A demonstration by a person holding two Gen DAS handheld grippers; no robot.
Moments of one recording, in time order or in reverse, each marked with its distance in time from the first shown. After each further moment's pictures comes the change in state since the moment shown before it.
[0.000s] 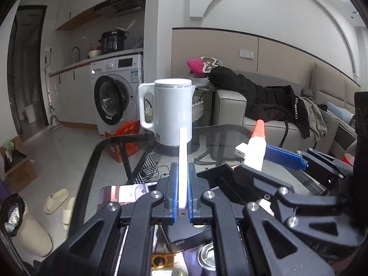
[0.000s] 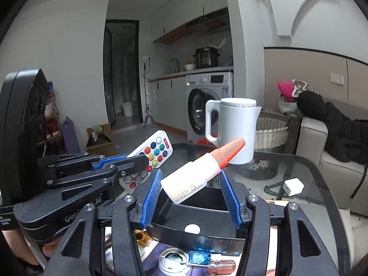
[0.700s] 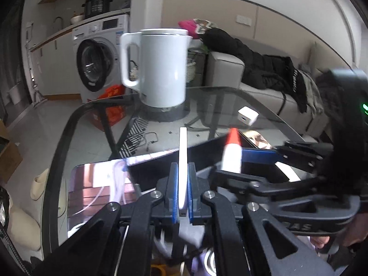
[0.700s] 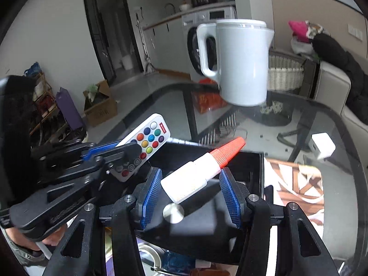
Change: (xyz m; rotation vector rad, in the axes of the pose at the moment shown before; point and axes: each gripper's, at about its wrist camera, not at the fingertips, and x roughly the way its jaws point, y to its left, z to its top) left arm 0.083 -0.008 -0.019 0.019 0.237 -0.073; right arm 0.138 -0.061 -0.033 0.098 0.409 0.072
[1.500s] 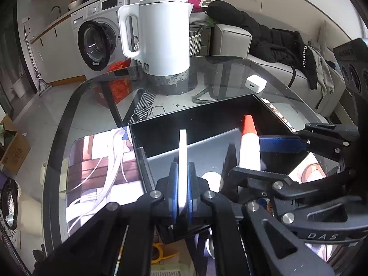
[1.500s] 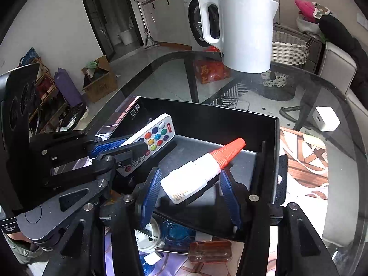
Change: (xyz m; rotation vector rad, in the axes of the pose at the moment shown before) left arm 0.019 -0.008 -0.015 -0.002 0.160 0.062; right arm 0.003 0.003 -0.023 -0.026 0.162 0.002
